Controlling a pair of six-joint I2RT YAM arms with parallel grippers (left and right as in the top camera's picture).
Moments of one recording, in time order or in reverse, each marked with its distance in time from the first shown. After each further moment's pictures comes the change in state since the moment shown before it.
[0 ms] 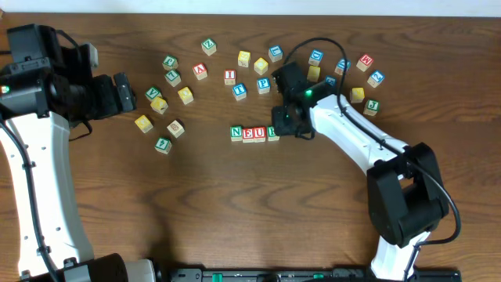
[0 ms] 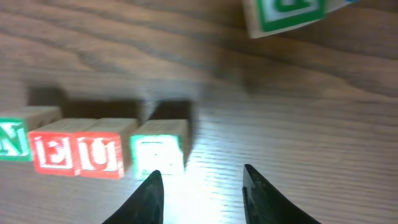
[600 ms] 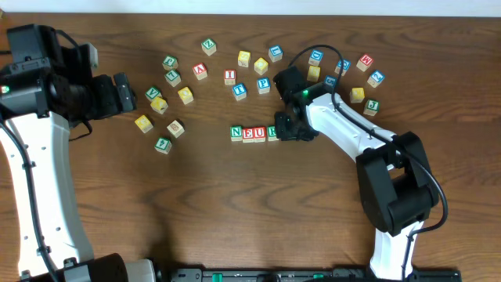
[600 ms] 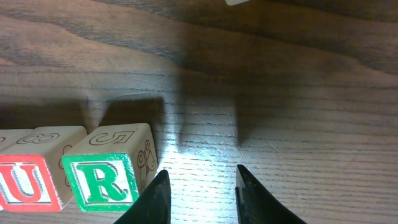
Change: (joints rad) left arm 0.000 0.000 0.000 0.000 0.000 0.000; right arm -0.010 0.080 0.002 -0.021 0.011 0.026
